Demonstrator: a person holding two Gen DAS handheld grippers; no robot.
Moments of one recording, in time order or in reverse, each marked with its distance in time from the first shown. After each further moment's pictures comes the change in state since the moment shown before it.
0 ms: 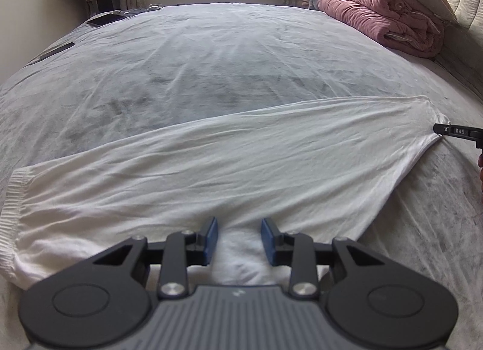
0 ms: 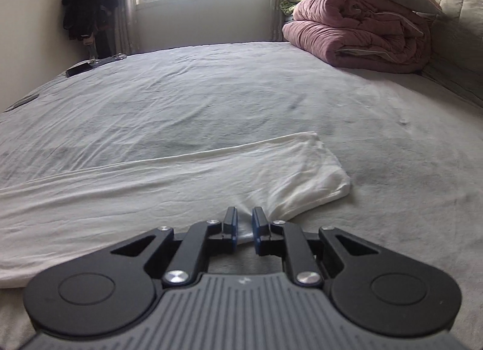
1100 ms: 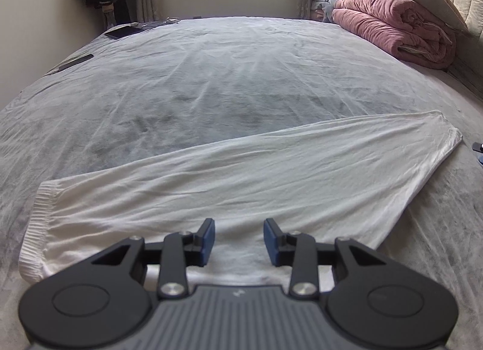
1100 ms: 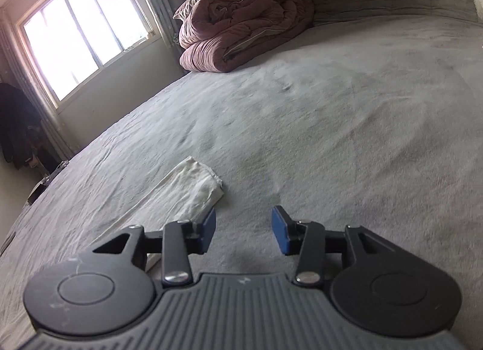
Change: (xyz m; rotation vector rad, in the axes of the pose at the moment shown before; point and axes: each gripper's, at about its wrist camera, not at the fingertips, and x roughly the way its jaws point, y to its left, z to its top) left arm -0.016 0.017 0.008 -0.033 -0.054 0.076; right arm -0.044 -0.080 -0.032 0.505 -0.114 -0.076
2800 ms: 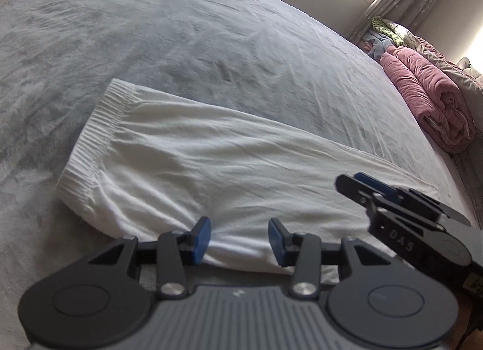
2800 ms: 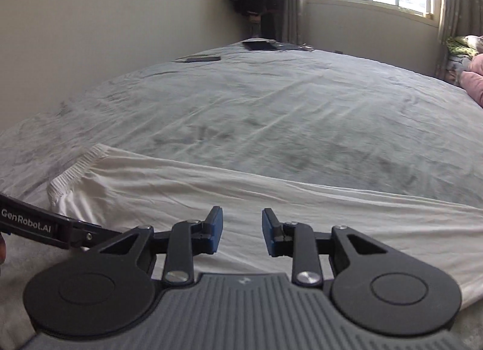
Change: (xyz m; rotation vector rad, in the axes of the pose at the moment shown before) left arm -0.004 0.100 -0.028 -0.409 0.106 -0.148; right arm -0.063 0.348 -0.182 -0.845 0.286 0.607
